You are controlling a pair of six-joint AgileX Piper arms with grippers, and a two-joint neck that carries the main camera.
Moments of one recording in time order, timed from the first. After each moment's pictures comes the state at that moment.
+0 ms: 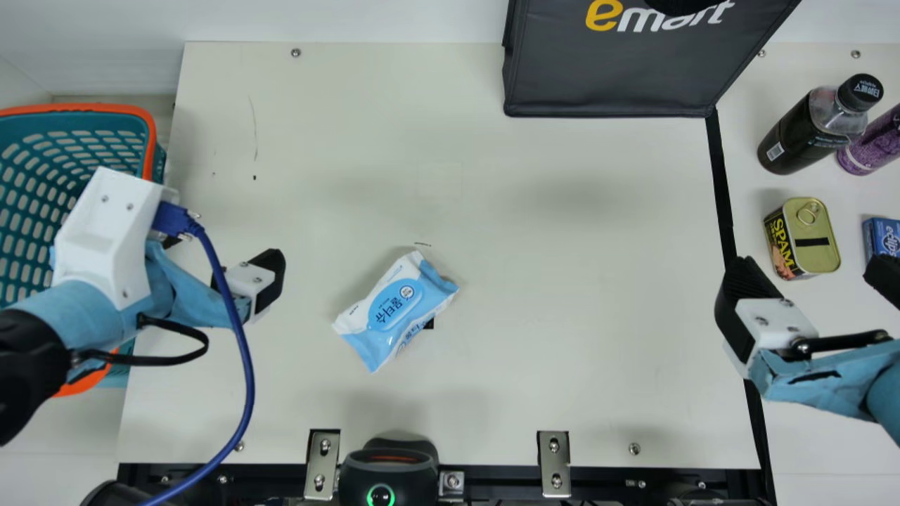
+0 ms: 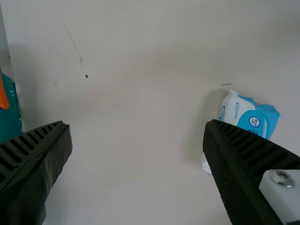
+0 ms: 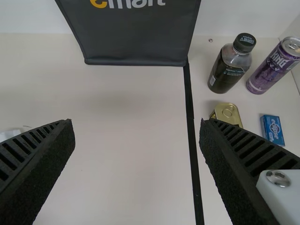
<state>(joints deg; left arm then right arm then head) -20.0 56.5 -51.4 -2.3 51.2 1.0 0.7 42.6 -69.8 -0.8 69.5 0.0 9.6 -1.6</state>
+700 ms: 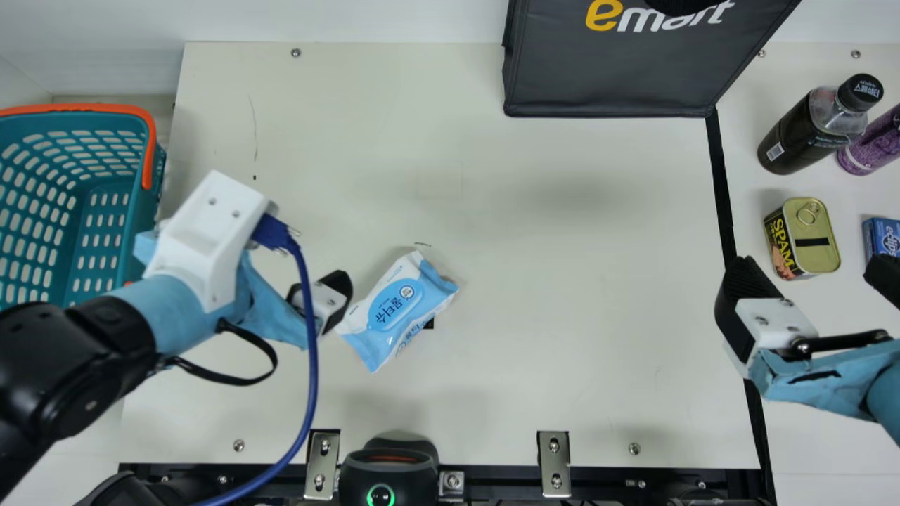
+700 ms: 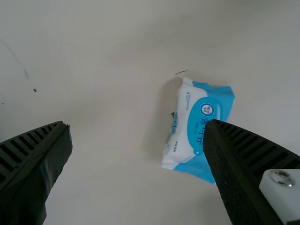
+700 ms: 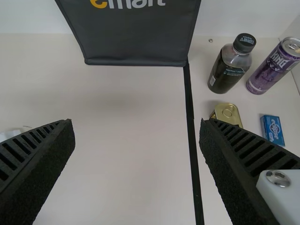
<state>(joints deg) -39.3 64.2 -56.4 5.7 53.6 -10.3 0.7 42.6 -69.8 -0.8 69.4 0.0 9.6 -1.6</state>
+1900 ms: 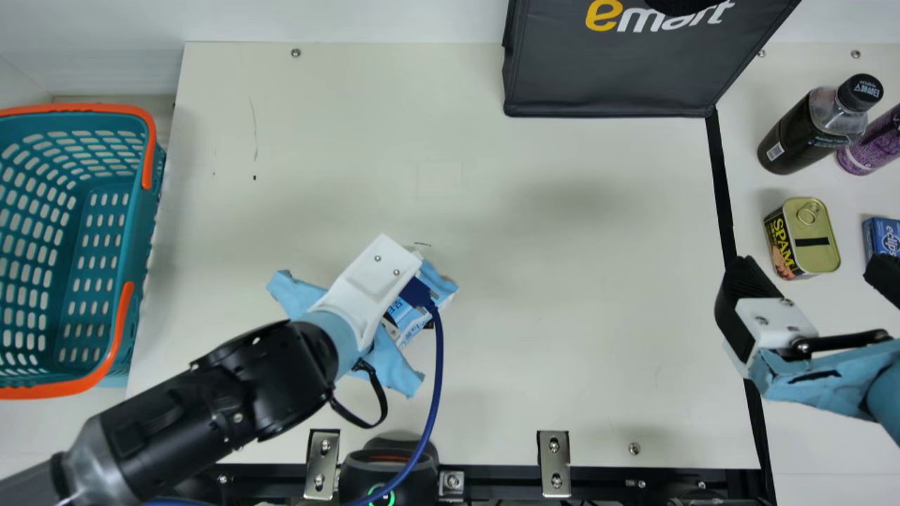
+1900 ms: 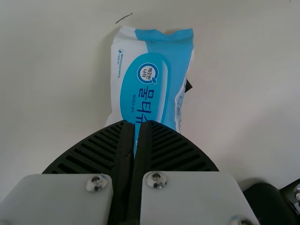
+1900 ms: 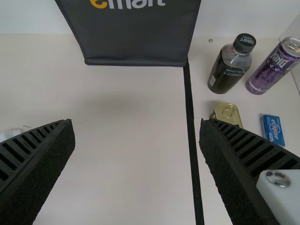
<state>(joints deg) -58.7 81.9 -58.8 13.7 57.3 -25.9 0.7 42.6 -69.8 -0.8 69.4 0.0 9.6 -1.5</state>
